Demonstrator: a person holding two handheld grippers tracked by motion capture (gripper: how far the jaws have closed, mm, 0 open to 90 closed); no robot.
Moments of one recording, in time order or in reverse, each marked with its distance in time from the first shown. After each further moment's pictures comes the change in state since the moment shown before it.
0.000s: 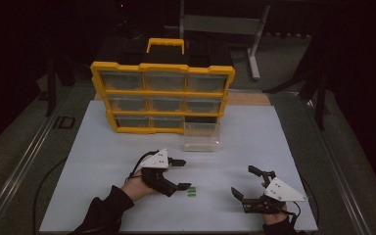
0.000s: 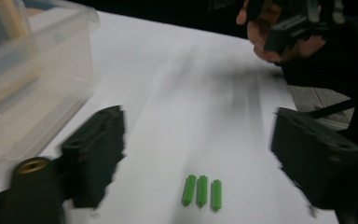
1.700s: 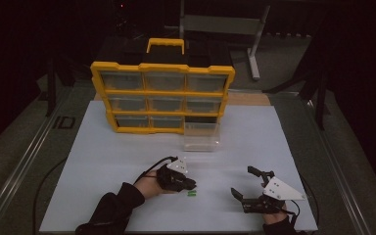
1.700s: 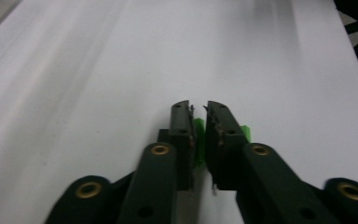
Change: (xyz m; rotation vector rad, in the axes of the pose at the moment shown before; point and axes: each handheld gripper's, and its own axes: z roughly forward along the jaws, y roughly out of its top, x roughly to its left) left arm 0.012 -0.014 0.049 0.308 -0.061 -0.006; right arm -0.002 -0.002 0.002 0.026 0.009 0.007
